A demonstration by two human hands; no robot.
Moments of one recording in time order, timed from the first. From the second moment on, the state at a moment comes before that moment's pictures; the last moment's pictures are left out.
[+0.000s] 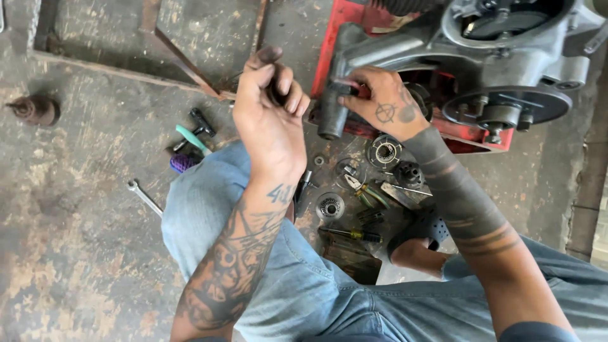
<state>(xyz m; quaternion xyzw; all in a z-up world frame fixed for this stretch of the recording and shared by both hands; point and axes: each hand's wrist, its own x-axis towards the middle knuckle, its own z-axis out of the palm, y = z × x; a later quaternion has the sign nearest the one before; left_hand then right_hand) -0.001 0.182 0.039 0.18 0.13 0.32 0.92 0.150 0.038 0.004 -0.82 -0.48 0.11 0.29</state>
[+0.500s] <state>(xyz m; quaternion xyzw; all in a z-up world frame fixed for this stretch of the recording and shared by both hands) 0.019 0.194 0.027 0.20 0.10 0.34 0.91 0.148 0.044 0.001 -0.80 -0.54 0.14 0.24</state>
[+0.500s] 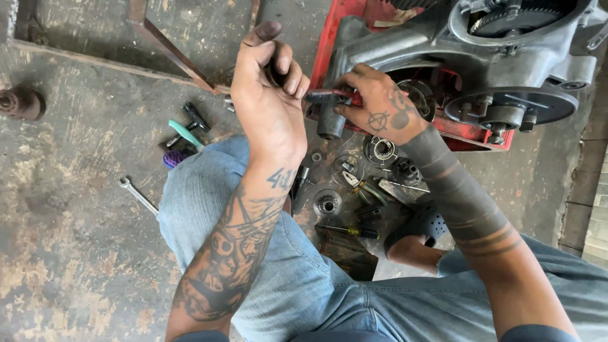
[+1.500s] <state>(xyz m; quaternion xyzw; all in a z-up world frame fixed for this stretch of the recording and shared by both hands) 0.030 0.186 0.021 0.19 0.06 0.31 0.93 0.152 0.043 -0.003 -0.80 -0.52 0.14 0.27</state>
